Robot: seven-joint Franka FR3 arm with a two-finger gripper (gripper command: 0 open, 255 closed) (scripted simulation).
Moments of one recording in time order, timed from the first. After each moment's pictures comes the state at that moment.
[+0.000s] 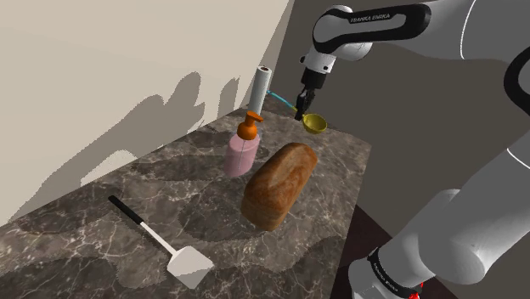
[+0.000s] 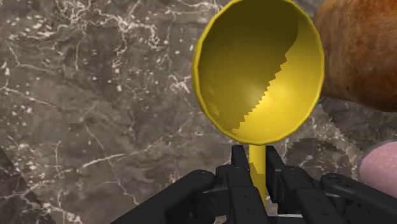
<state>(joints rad) 0.14 0.00 -0.25 -1.97 0.12 1.82 -0.51</state>
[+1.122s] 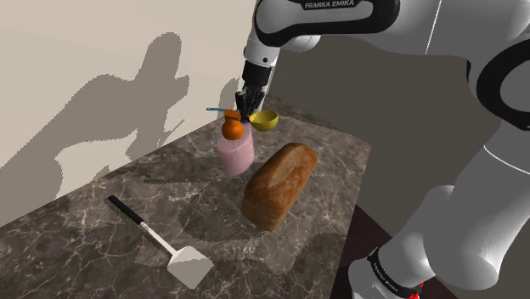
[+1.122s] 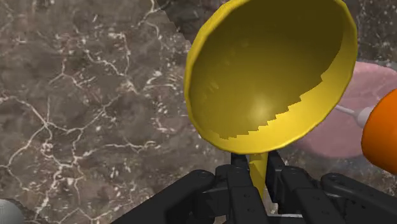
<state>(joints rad) 0.33 0.16 -0.07 -1.78 0.18 1.83 -0.15</state>
